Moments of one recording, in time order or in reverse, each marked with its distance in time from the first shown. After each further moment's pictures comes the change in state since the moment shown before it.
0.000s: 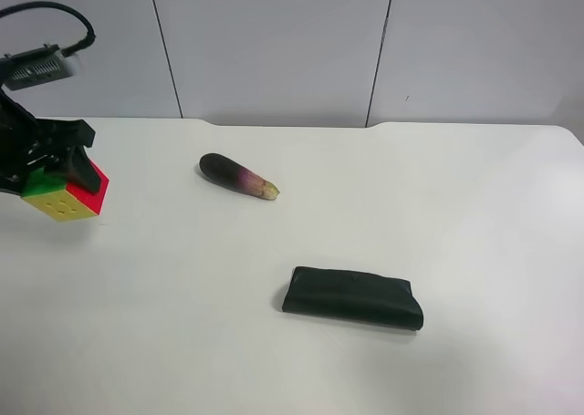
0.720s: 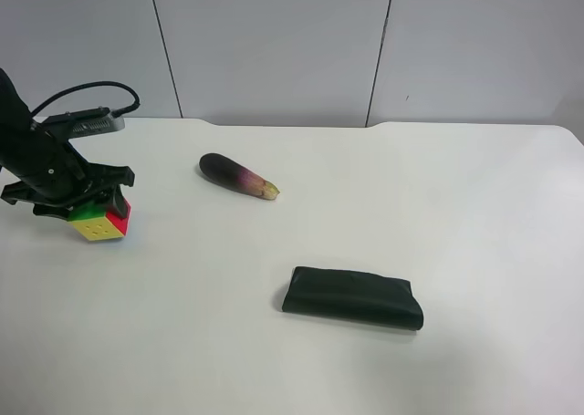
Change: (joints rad) left arm 0.000 0.339 -0.006 0.034 -0.298 -0.014; right arm 0.000 0.000 0.000 0.000 0.000 0.000
